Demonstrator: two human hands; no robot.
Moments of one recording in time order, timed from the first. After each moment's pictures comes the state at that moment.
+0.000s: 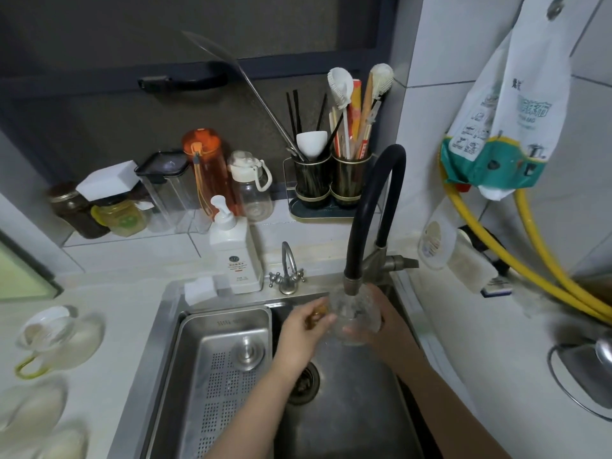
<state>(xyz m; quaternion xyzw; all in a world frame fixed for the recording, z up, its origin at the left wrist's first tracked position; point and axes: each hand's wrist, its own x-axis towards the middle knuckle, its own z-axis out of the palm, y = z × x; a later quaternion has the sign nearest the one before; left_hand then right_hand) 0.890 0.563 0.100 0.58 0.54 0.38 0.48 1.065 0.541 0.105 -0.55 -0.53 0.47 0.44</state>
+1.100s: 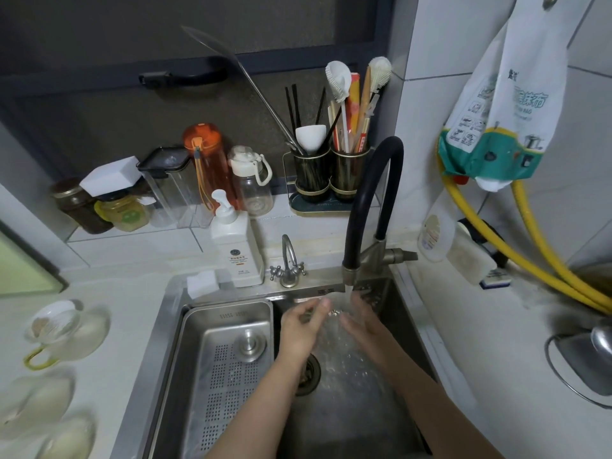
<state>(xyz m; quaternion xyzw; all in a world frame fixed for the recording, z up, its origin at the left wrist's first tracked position) 0.899 0.554 0.090 0.48 0.62 0.37 0.50 1.043 0.523 0.095 -0.56 -0.49 0.55 0.38</state>
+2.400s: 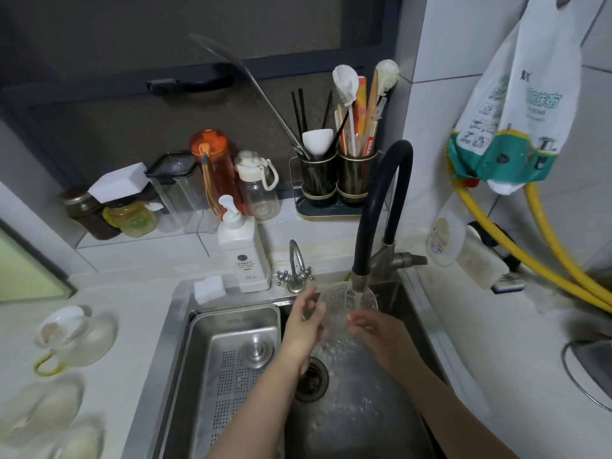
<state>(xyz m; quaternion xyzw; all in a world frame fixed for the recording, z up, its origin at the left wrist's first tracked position) 0.888 0.568 0.095 0.39 0.52 0.42 0.63 1.046 0.531 0.111 -0.61 -0.61 0.36 0.35</state>
